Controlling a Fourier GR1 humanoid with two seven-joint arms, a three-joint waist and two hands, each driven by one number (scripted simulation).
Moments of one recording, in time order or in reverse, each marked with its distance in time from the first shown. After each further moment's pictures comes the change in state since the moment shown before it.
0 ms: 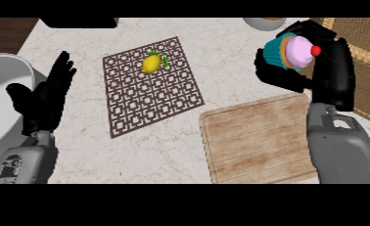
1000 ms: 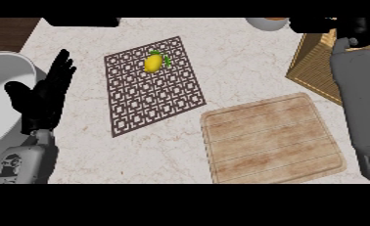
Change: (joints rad) left arm -0.009 -0.017 0.017 -0.020 -0.019 -0.013 0.021; right arm -0.358 -0.224 -0.214 0.717 0.037 0.018 -0.196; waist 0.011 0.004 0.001
